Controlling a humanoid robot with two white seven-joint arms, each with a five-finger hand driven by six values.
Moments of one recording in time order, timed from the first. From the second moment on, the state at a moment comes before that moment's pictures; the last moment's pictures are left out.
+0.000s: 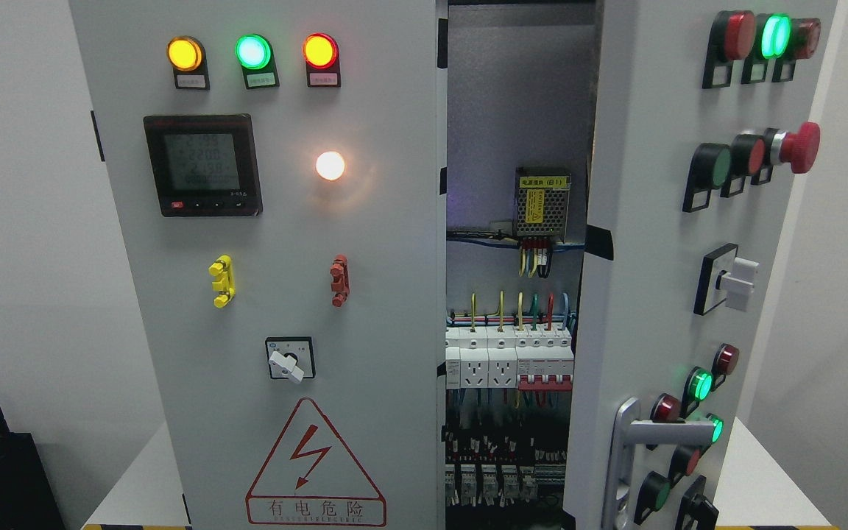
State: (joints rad) left arm 0.62 0.60 -0.03 -1.60 0.79 -0.30 -0.39; right arm 0.11 0.12 0.06 -0.08 0.00 0.06 0.06
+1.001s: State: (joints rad) left arm 0.41 1.05 0.12 -1.91 1.22 -0.30 -0.52; right arm 0.11 0.12 0.06 -0.08 0.00 0.06 0.06
